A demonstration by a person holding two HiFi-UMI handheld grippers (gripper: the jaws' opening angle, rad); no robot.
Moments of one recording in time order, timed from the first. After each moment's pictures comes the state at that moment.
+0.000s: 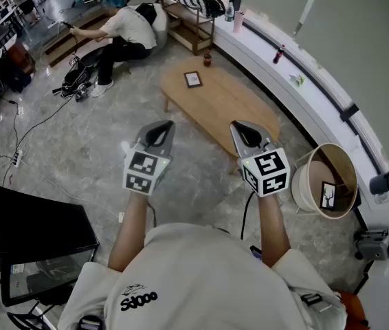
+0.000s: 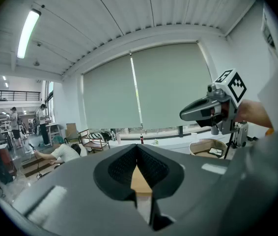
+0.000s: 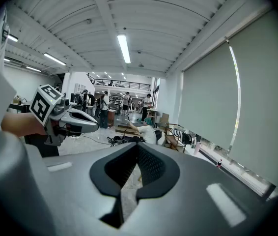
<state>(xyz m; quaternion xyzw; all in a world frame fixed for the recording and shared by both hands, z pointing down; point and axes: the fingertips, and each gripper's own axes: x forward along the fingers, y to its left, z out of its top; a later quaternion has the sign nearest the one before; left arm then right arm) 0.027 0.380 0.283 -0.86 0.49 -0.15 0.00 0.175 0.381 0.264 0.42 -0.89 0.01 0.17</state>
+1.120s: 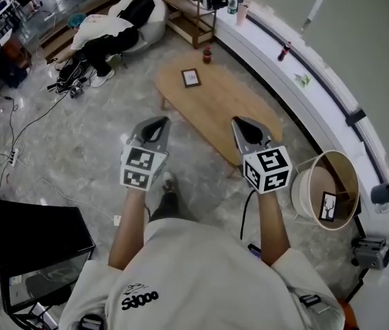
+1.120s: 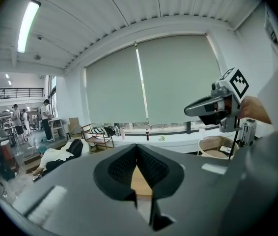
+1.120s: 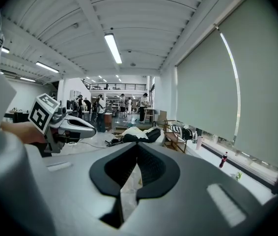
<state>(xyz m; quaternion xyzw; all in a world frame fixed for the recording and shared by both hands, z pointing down) 0.032 0.268 0.332 -0.85 0.50 -0.16 -0.02 0.198 0.268 0.305 0.43 -0.89 0.05 0.14</state>
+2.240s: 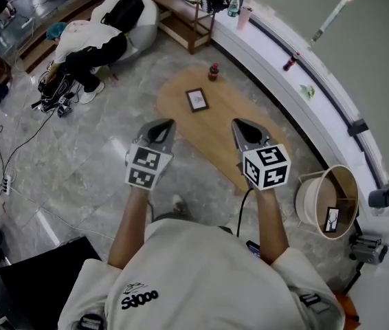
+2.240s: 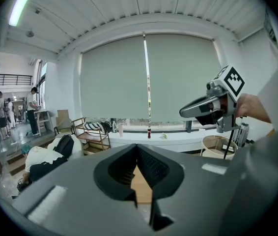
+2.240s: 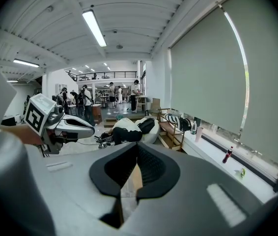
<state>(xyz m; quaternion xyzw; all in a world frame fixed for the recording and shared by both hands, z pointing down) -0.074 0.025 0.362 -0.88 0.44 -0.17 -0.06 0.081 0.030 0.335 0.47 -0.85 0.11 0.19</state>
